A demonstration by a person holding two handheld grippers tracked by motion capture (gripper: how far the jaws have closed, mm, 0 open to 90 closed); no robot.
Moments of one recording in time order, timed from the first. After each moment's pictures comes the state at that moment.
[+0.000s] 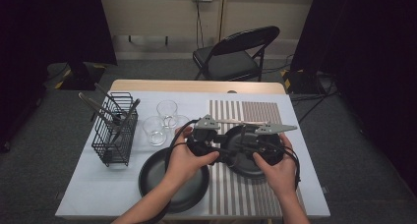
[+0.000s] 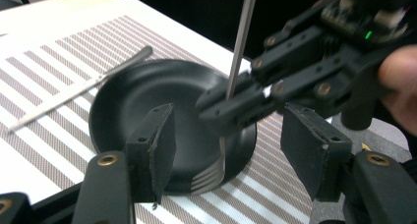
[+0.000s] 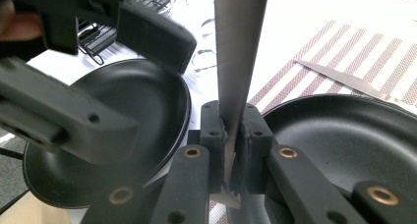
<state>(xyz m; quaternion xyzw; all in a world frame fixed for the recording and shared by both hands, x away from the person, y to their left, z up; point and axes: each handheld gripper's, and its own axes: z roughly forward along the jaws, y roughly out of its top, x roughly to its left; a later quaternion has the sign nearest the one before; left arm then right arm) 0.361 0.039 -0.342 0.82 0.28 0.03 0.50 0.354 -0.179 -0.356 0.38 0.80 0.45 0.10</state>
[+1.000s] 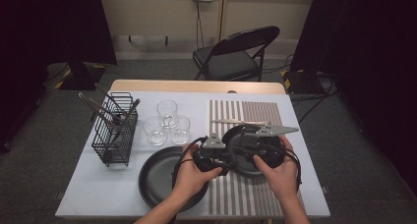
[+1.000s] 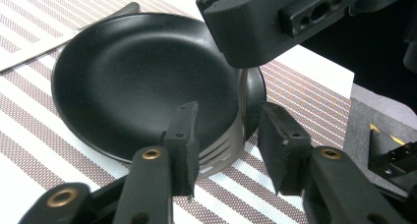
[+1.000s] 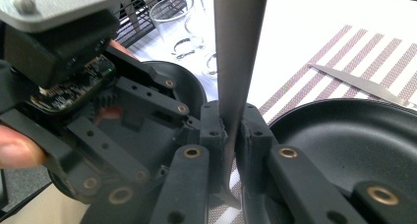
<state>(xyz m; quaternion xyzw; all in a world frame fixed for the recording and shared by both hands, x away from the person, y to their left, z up) 0.350 0.022 -0.397 0.84 0.27 0.03 0.47 0.346 -0.177 -0.352 0.37 0.80 0.47 0.09</state>
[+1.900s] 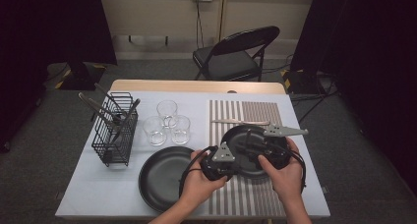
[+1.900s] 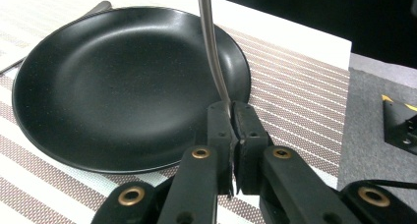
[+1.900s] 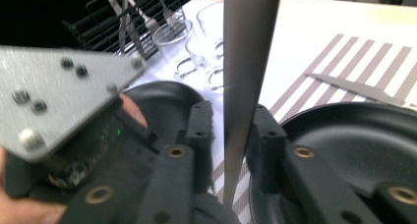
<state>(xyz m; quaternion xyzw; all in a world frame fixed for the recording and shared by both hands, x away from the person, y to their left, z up) 0.334 0.004 -0.408 0.86 0.22 0.05 0.46 0.339 -0.188 -0.348 0.39 0.77 0.50 0.08</state>
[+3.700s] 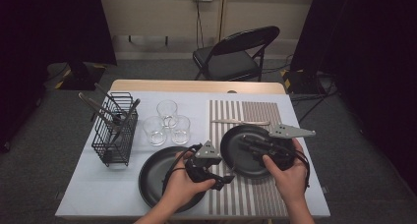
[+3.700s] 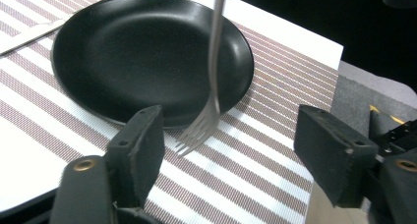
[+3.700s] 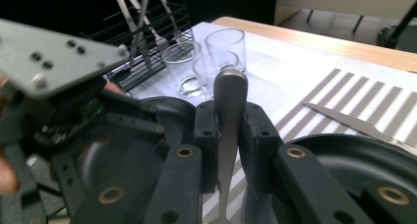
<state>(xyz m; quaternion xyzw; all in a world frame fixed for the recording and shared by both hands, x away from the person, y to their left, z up) 0.329 0.047 -0.394 0.85 0.26 0.02 0.46 0.334 -0.195 -0.339 0.34 0.77 0.53 0.11</state>
